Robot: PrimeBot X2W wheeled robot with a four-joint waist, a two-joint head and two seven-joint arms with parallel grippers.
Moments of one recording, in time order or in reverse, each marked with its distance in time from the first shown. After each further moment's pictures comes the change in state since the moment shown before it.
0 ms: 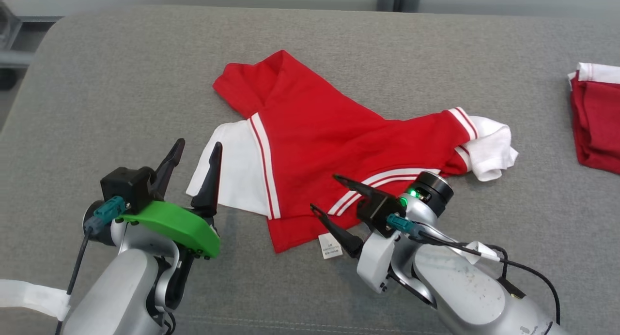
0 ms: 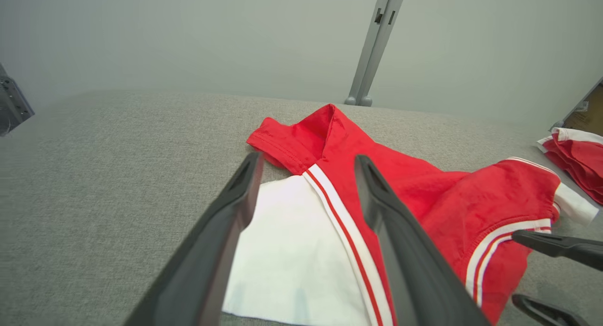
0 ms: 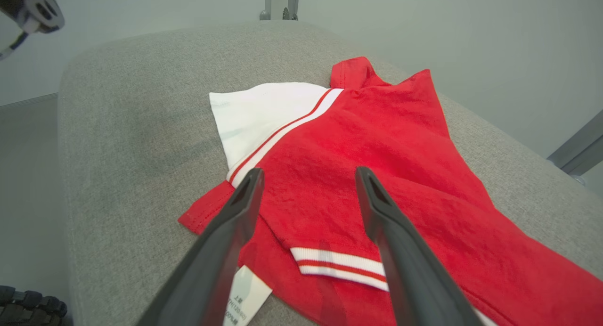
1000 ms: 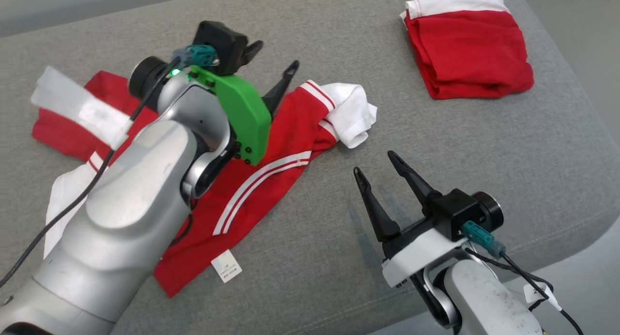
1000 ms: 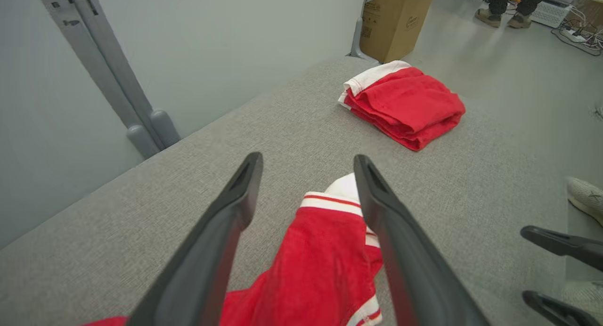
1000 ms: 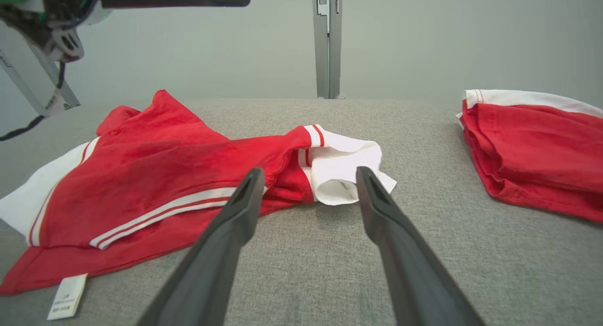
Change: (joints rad) left arm -0.511 -0.082 -0.230 0.141 0.019 -0.138 0.382; right arm 0.206 0.041 -0.250 -0.234 0.130 -0.141 -0.092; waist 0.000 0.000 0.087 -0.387
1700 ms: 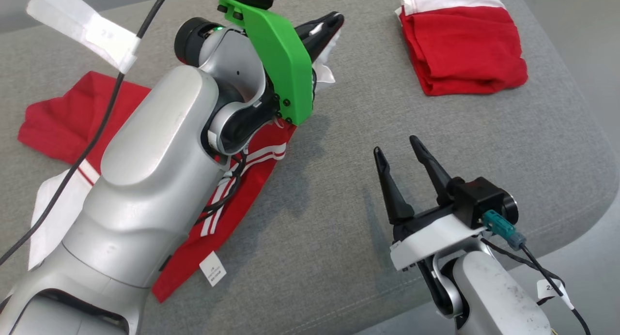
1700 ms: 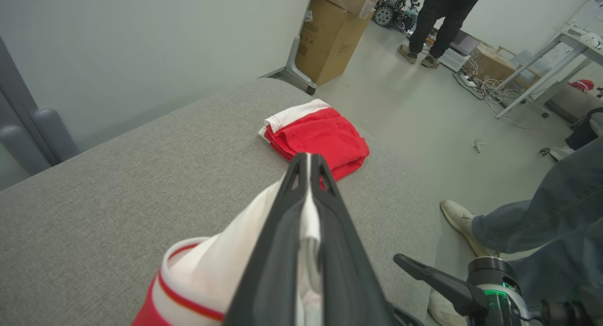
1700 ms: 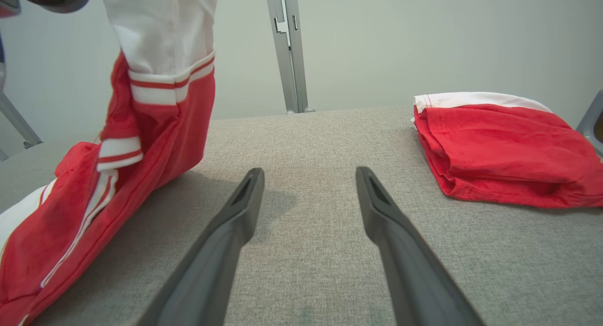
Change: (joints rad) left arm -0.107 -0.134 0.086 -0.030 -0.231 -0.028 0.208; right arm 0.001 0.008 -0.056 -0.036 0.058 -0.061 0.000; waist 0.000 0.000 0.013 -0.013
